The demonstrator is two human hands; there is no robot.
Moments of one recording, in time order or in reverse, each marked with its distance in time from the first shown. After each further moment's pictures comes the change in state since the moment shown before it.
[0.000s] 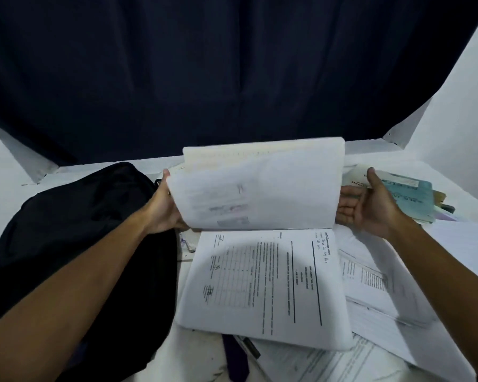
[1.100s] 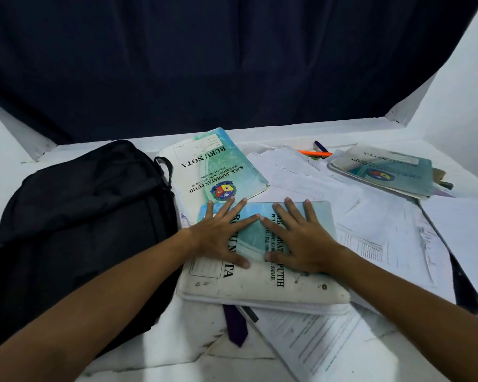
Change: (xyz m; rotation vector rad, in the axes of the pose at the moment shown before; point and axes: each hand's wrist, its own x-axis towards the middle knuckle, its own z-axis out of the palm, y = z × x) left_hand -0.010 -0.092 0.078 1.784 -0.236 0.513; right_hand -0.039 0.121 0.060 -1.977 -0.240 -0.710
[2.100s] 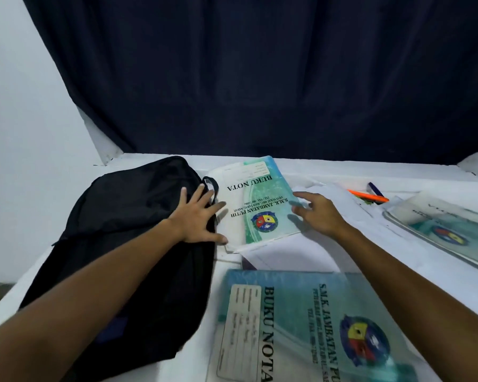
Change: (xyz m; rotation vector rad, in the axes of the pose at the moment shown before) left_hand -0.057 -0.112 -0.044 0.112 0.092 -0.444; right_hand 0.144 0.026 -0.049 0.861 0.149 0.278
